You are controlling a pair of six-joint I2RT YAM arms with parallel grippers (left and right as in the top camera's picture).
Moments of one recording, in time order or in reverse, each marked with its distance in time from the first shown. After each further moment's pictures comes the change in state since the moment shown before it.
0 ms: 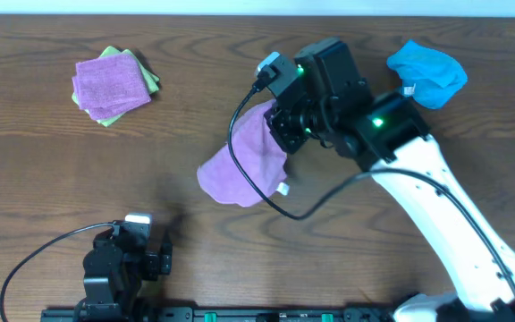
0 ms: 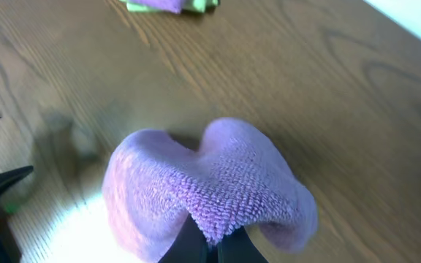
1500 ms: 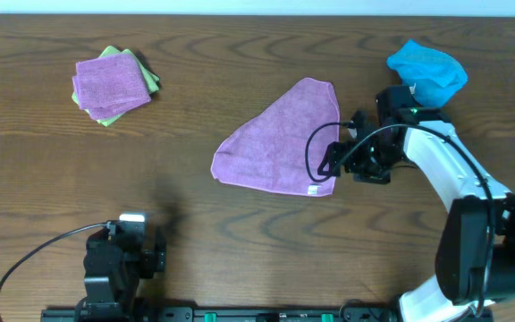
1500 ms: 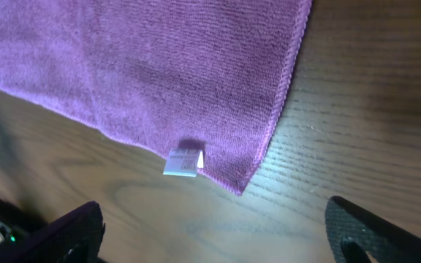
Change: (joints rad) left arm 0.000 0.000 -0.018 0.034 -0.088 0.011; right arm -0.494 0.167 -0.517 0.024 -0.261 0.228
